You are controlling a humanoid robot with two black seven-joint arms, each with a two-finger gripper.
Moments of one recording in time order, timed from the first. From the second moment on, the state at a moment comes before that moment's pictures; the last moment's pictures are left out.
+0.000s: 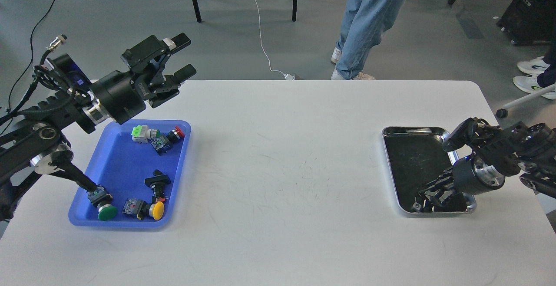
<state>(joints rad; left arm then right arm) -0.61 0.68 -0.74 -1.25 0.78 -0.40 -0.49 1.10 -0.75 -0.27 1.06 -1.86 0.43 0.49</state>
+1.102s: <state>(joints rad) -0.61 0.69 -0.74 -1.25 0.78 -0.41 -0.49 1.28 -0.14 -0.30 0.87 -1.69 0.40 0.49</state>
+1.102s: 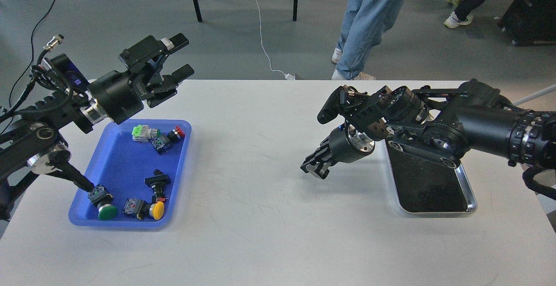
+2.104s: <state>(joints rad) -0.58 0.73 -0.74 -1.28 0.89 -0.40 -0.49 1.20 -0.32 -0.22 0.90 -1.27 0.26 0.49</state>
